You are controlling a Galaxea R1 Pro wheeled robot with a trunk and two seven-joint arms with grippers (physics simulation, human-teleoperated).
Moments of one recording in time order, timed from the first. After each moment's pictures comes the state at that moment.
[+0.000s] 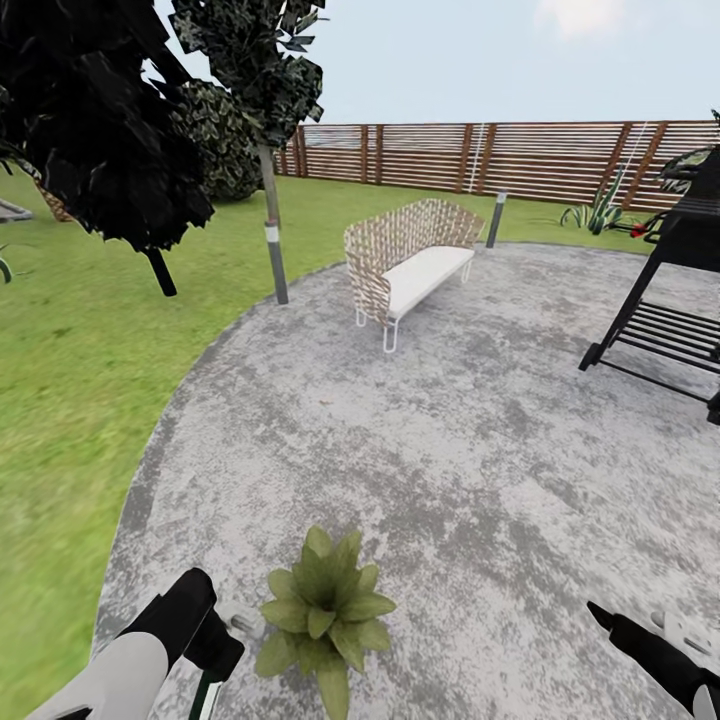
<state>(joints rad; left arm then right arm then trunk) -0.67 0.01 0.32 -0.39 -1.02 0.75 -0.78 -0.38 -0.21 -0.86 -0.69 0.10 0.25 0.52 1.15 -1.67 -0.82</state>
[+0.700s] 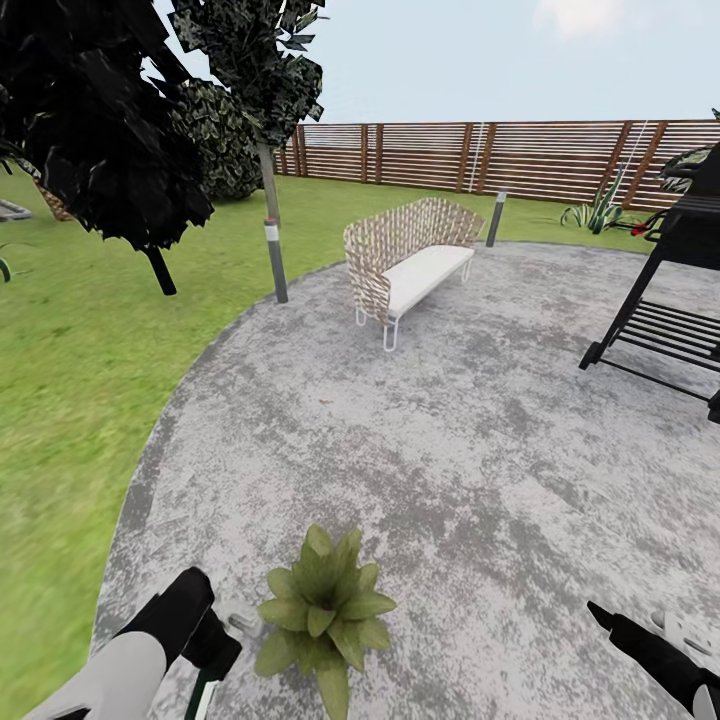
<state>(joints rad) -0.67 0.02 0.32 -0.40 -1.02 0.75 -0.78 -0.38 -0.21 -0.86 -0.69 0.10 0.25 0.52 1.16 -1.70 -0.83</state>
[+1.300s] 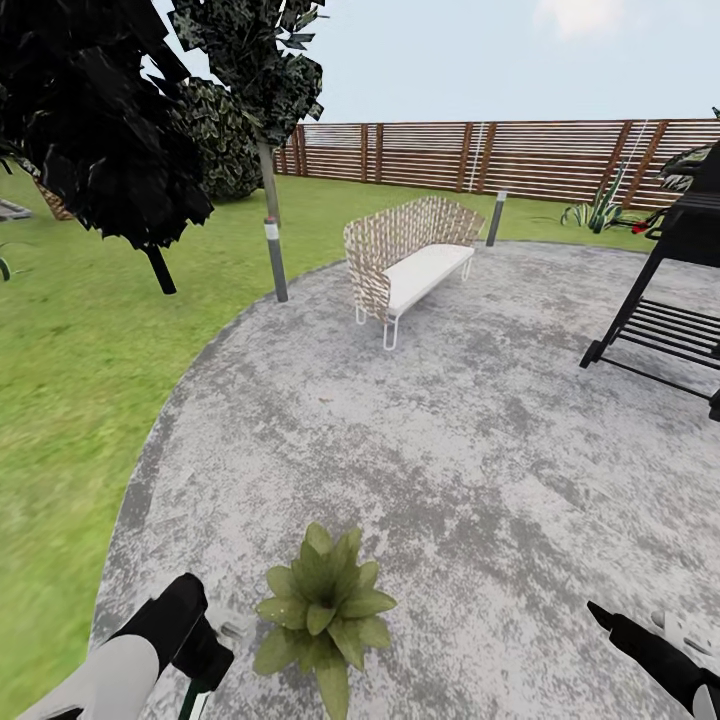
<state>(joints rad) -0.67 0.04 0.32 -0.36 -1.03 0.75 -0.78 -0.38 -0.21 -0.86 -0.69 0.10 0.25 0.52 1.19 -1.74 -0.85</state>
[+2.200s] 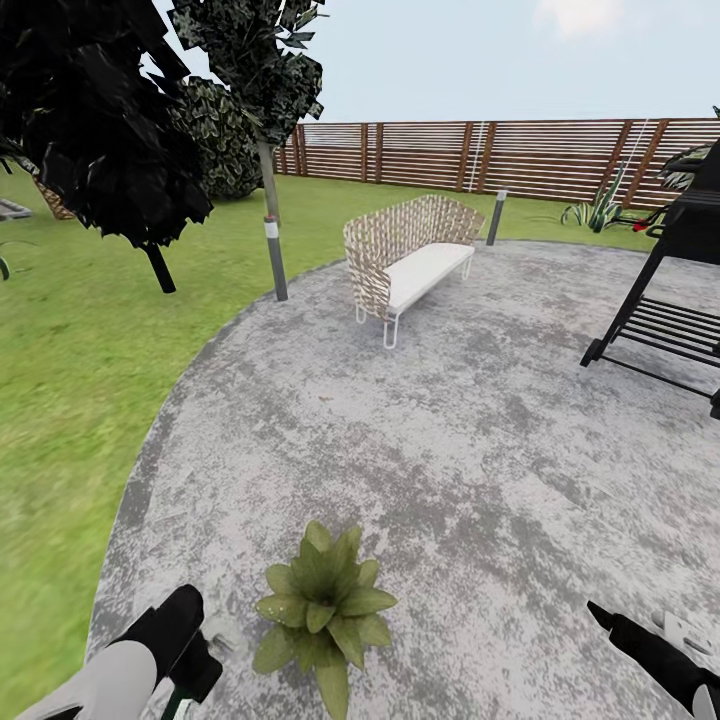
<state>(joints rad) -0.67 0.05 0.31 -0.29 -1.06 0.69 -0.63 -0.38 -0.21 -0.86 -0.69 0.10 0.25 0.52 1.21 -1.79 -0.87</state>
